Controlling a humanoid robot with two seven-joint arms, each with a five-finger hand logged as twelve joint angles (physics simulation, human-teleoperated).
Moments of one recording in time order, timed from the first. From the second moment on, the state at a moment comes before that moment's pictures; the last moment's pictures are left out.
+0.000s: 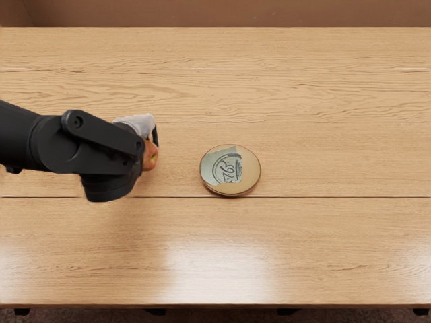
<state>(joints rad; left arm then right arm) -1.86 0.13 0.85 -1.54 0.25 0.56 0.55 -0.02 0.00 -0.06 0.13 0.14 -0.09 0.13</state>
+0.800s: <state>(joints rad) -1.87 0.09 0.49 -1.41 0.12 0.25 0.55 -0.02 0.00 -0.06 0.13 0.14 -0.09 0.13</state>
